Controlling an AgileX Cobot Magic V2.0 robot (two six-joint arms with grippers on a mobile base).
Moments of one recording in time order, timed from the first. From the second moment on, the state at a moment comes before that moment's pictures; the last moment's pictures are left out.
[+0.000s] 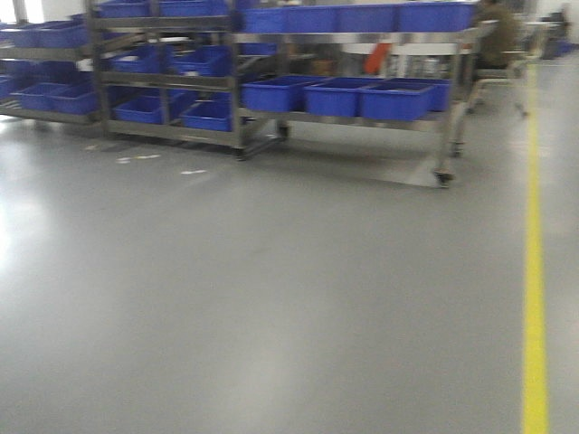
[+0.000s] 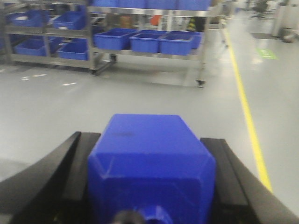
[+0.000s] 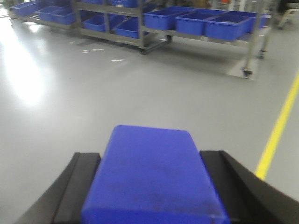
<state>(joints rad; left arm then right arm) -0.29 0.18 -0.42 0.16 0.41 -0.19 0.24 0.20 -0.62 -0.13 0.66 0.19</state>
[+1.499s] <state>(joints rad) -0.29 0.18 -0.42 0.16 0.41 -0.19 0.24 0.20 -0.62 -0.13 0.66 0.19</state>
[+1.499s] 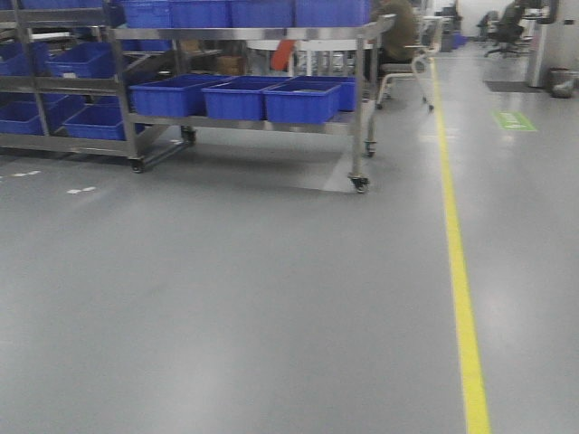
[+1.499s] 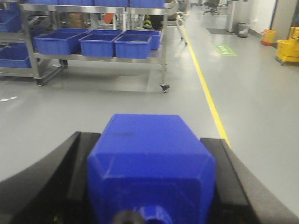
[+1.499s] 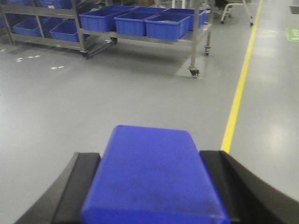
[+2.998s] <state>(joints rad) -0.29 0.18 -0.42 0.16 0.41 -0.19 0.24 0.20 -0.62 -0.13 0.66 0.19</state>
